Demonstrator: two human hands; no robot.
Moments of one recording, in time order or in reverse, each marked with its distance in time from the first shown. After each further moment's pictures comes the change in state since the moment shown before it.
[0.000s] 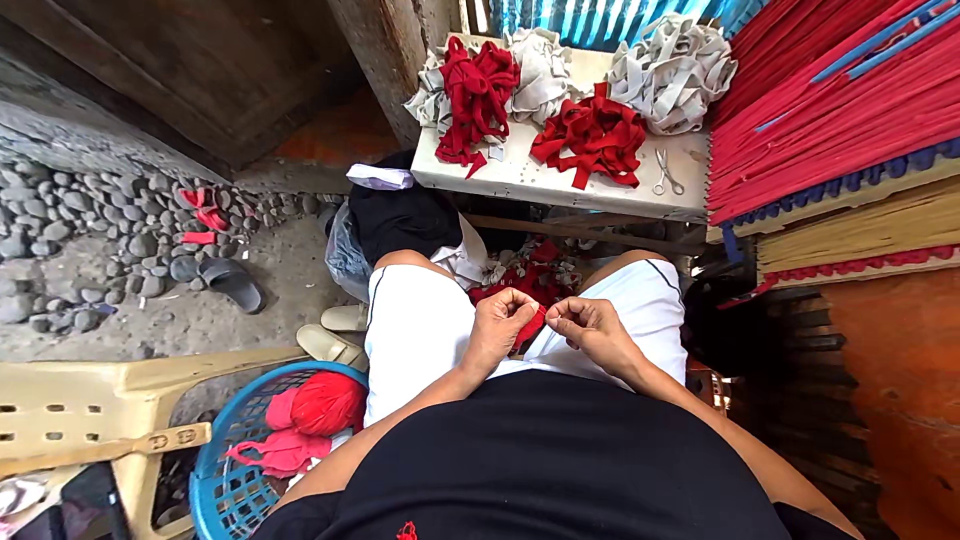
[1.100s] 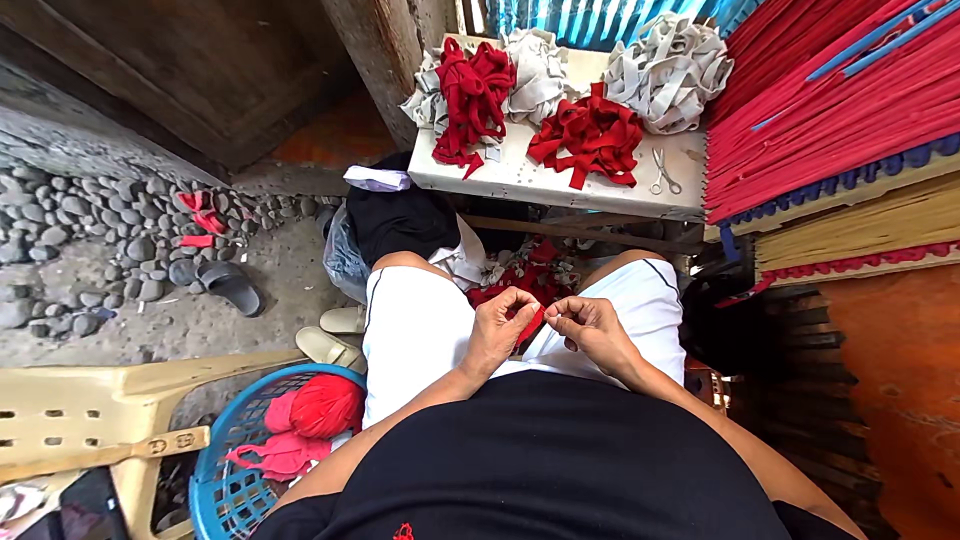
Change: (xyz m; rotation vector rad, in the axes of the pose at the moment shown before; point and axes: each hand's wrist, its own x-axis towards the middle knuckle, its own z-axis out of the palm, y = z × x) left_hand 0.001 0.000 -0.001 0.172 -0.035 0.216; right_hand 0.000 -0.003 0.002 0.058 0.051 0.068
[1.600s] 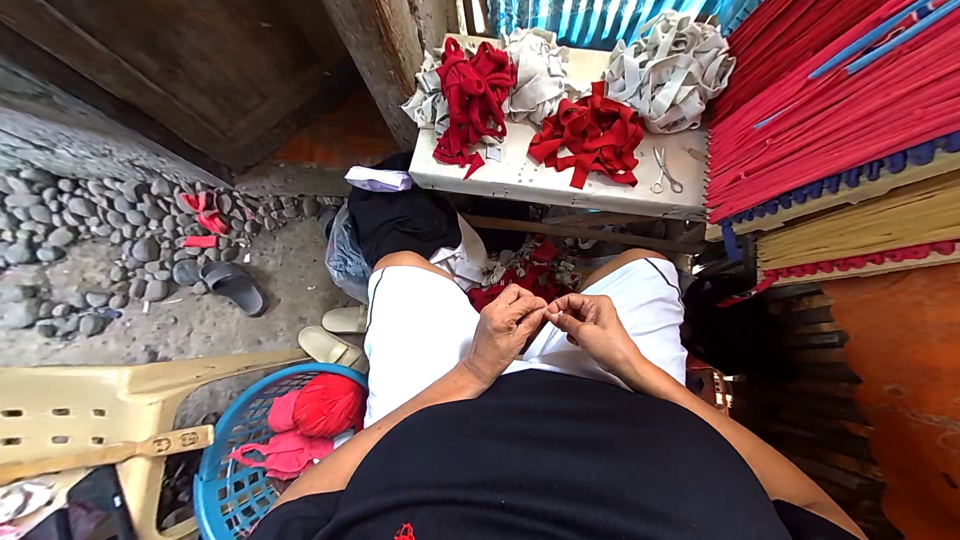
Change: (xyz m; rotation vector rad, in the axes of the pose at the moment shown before) left_hand 0.003 -0.008 0.003 0.285 -0.008 0.346; right_hand 0.002 -0.003 0.001 -0.051 0.041 0.008
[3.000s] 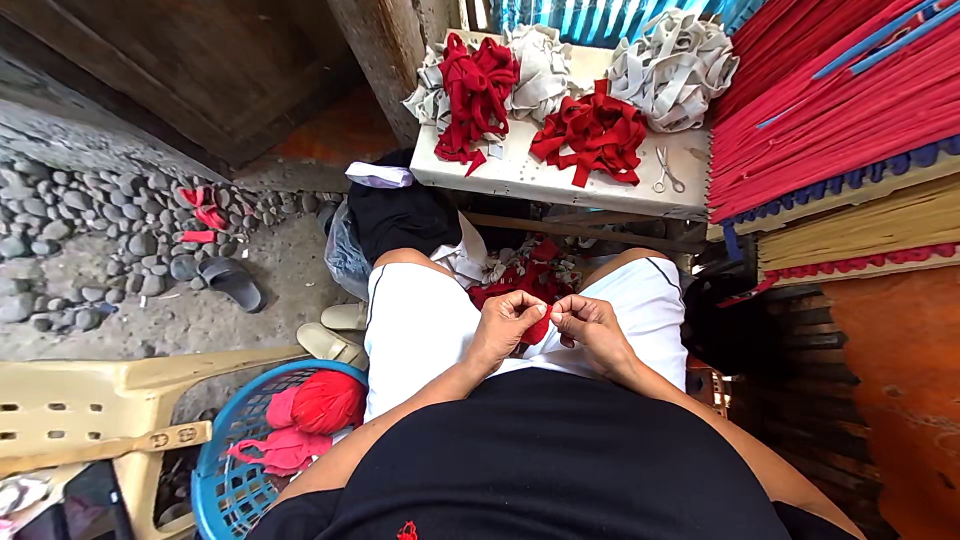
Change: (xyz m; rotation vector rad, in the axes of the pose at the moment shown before) left_hand 0.001 0.004 0.001 -0.551 -0.027 -0.570; right_hand -0.002 0.014 0.009 0.320 0.016 0.039
